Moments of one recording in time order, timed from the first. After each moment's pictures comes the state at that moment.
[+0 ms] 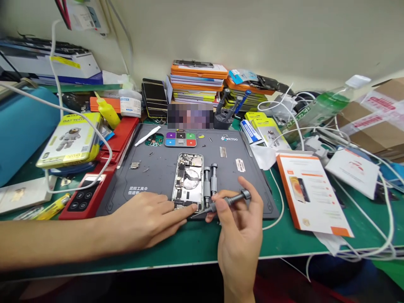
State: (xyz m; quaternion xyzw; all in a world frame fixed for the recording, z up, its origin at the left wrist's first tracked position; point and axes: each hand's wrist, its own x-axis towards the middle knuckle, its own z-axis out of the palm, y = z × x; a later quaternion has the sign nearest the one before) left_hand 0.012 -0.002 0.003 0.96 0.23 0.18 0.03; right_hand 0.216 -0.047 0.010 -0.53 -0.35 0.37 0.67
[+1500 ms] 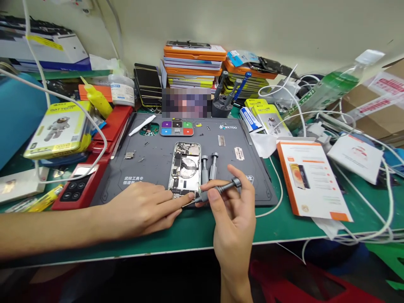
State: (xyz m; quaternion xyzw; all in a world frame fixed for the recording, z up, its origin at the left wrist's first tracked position) left_hand 0.012 -0.002 0.002 0.95 0.21 0.23 0.00; right_hand 0.217 -0.053 0.000 -0.51 -0.41 0.38 0.65
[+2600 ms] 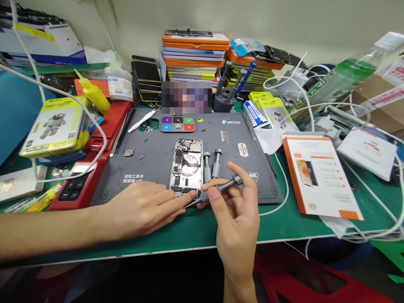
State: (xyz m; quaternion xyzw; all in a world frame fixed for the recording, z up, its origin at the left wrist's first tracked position) left_hand 0.012 -0.001 0.002 0.95 0.20 0.23 0.00; right_hand 0.215 -0.053 0.003 -0.52 -0.43 0.38 0.63
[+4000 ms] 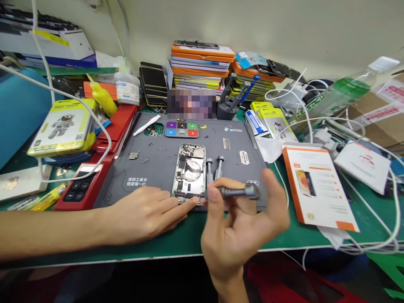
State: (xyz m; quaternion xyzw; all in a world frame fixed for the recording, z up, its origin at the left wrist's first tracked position) left_hand 0.012 -0.002 -0.001 0.96 0.18 0.21 -0.01; right_hand 0.186 -0.040 0.018 -0.51 -0.51 0.12 0.68
